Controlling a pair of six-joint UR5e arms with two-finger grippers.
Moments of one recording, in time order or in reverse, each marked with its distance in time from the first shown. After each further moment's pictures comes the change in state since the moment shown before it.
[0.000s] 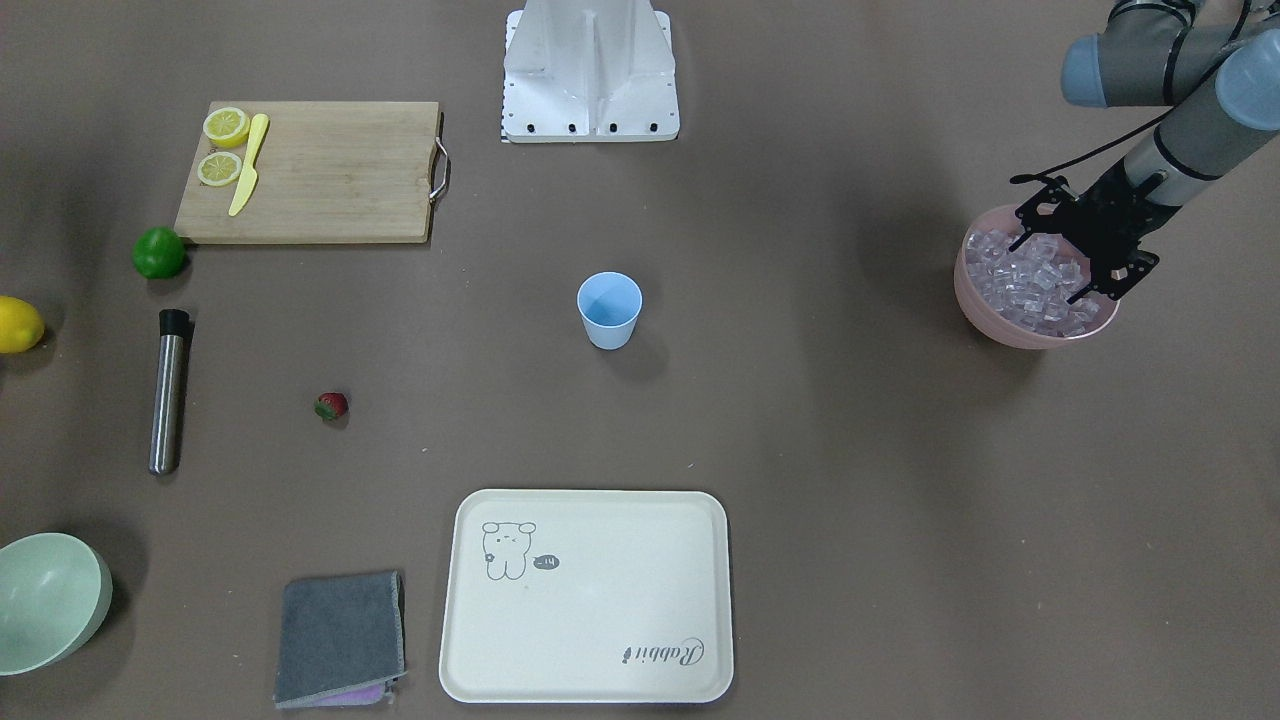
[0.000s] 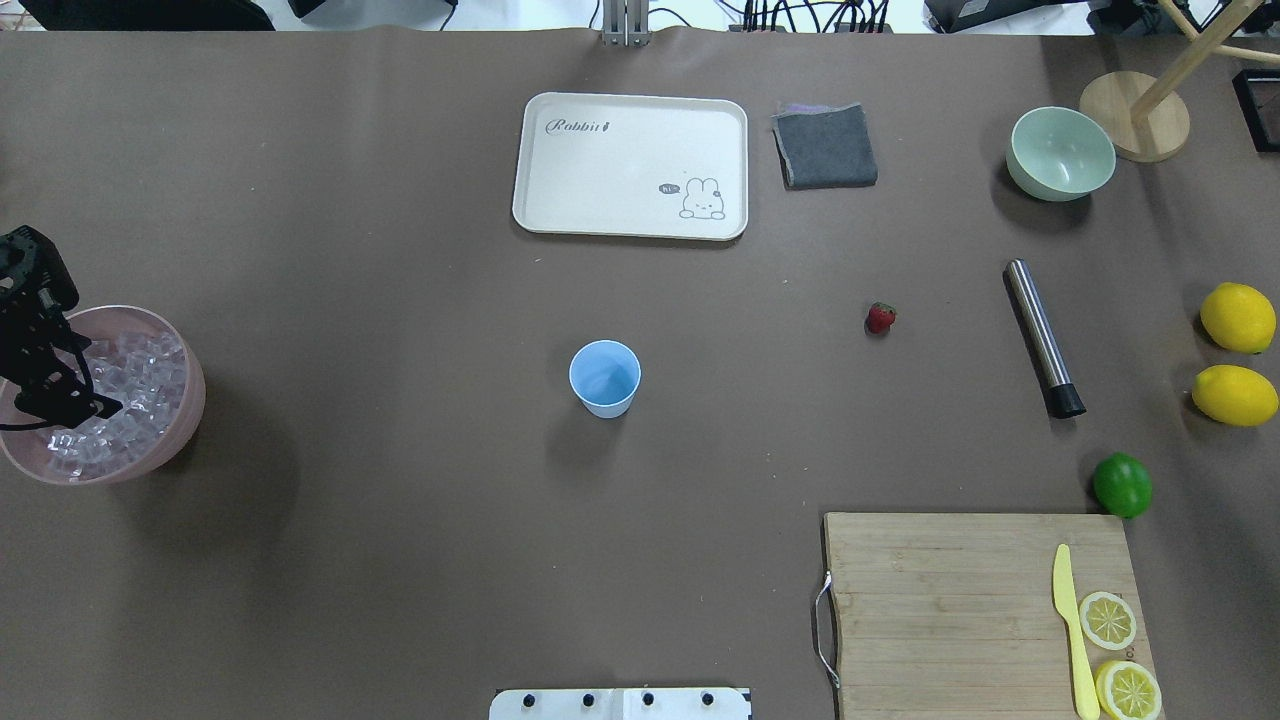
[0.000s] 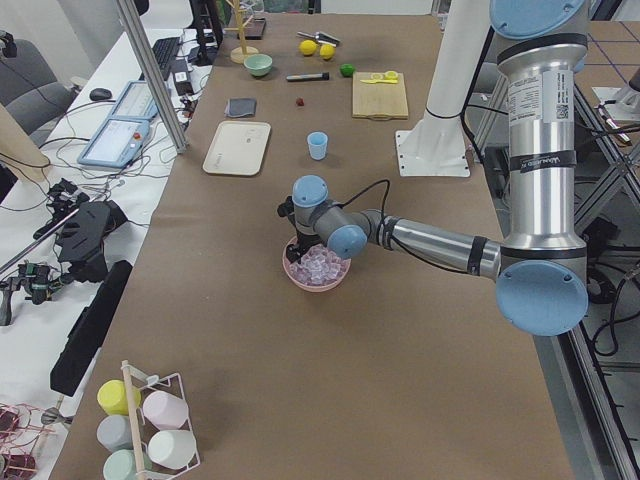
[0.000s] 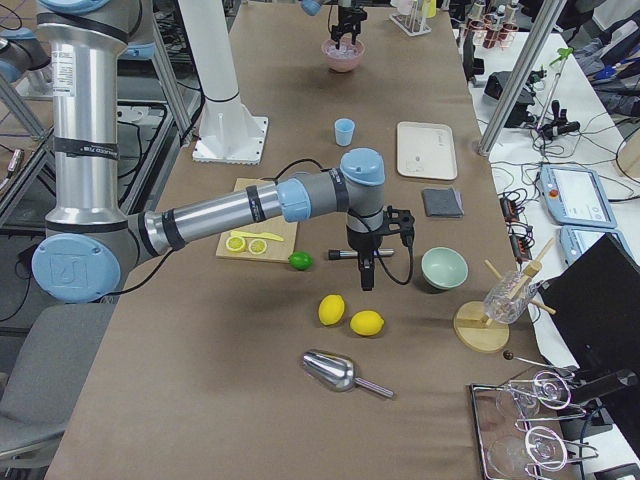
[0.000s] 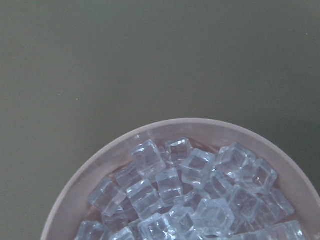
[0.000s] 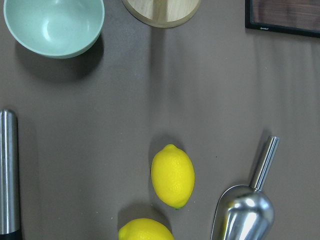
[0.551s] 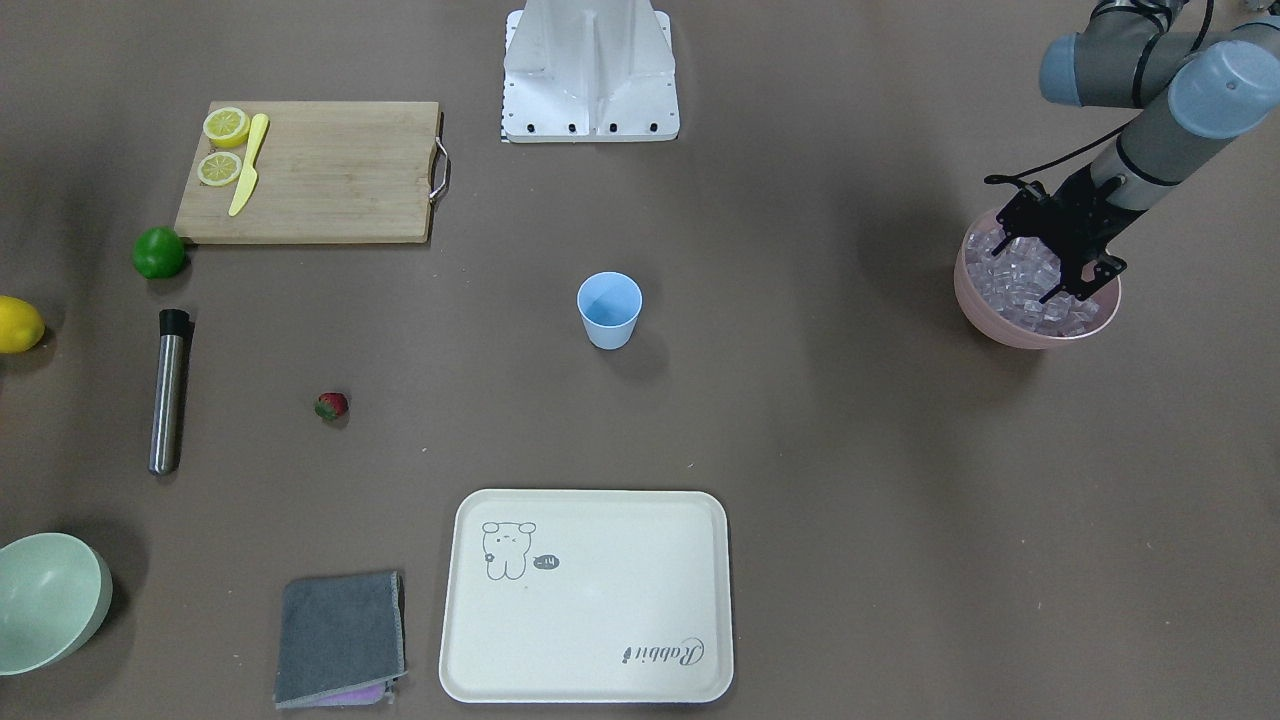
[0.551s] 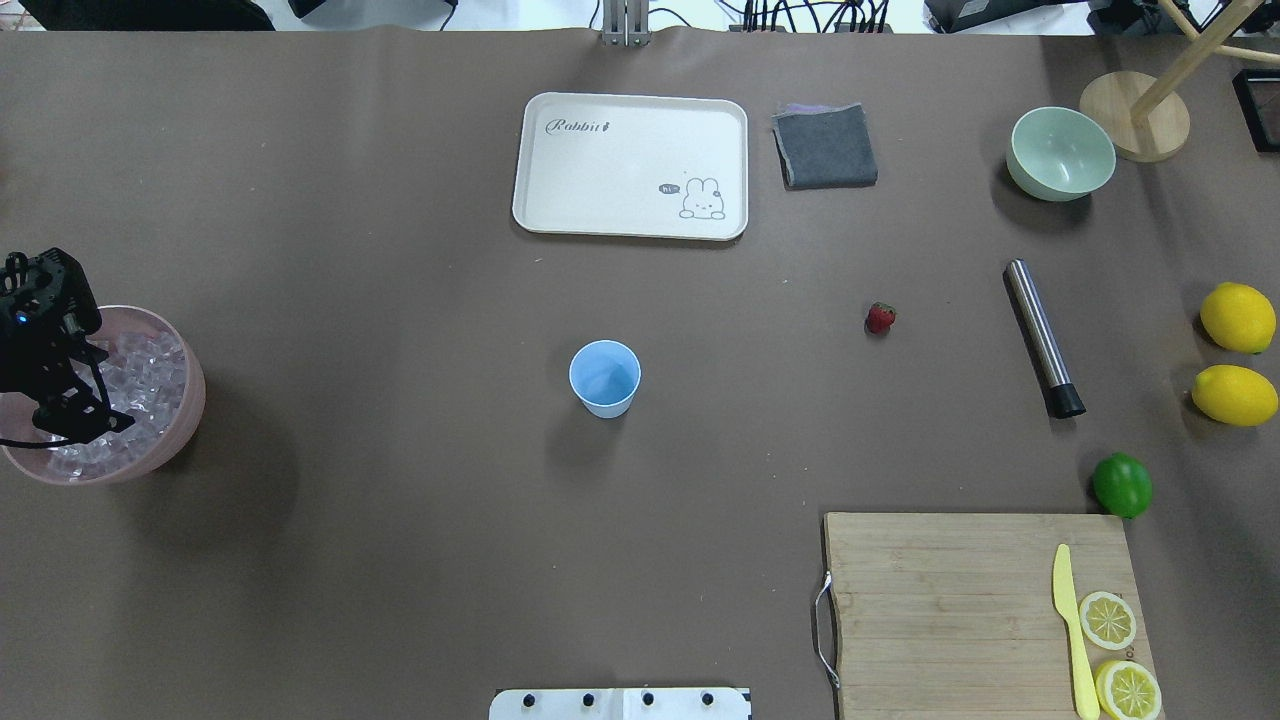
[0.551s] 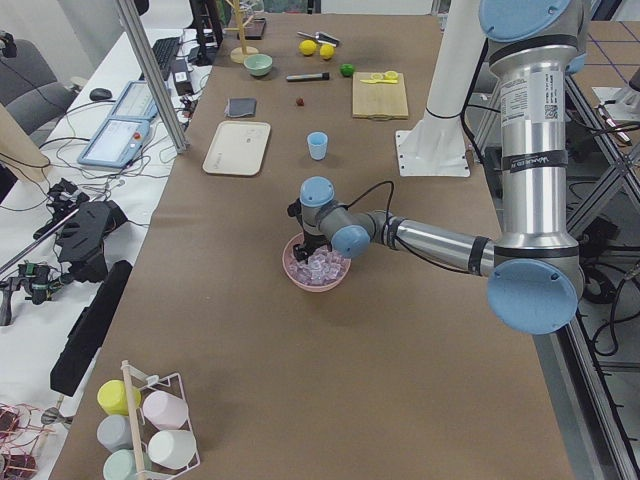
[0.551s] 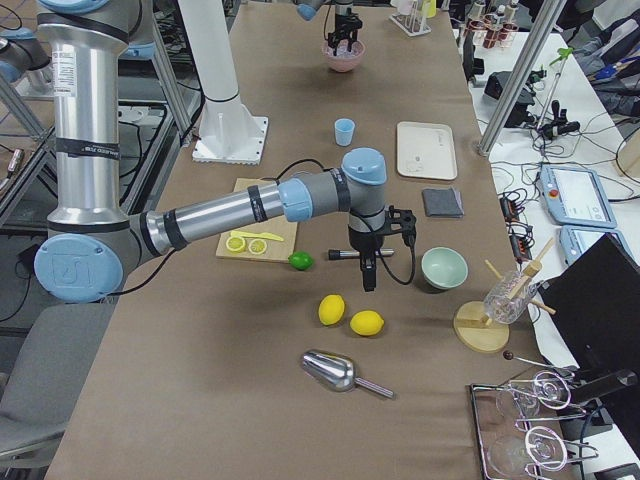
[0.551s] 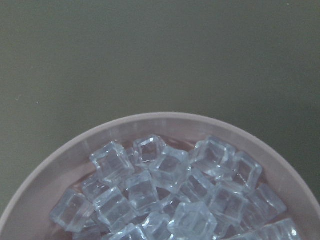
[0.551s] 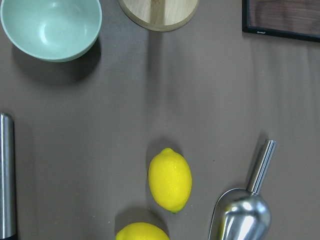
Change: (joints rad) left arm 0.065 0.011 0.001 -0.005 0.065 0.035; right arm 0.001 0.009 -0.005 0.000 -0.012 0.000
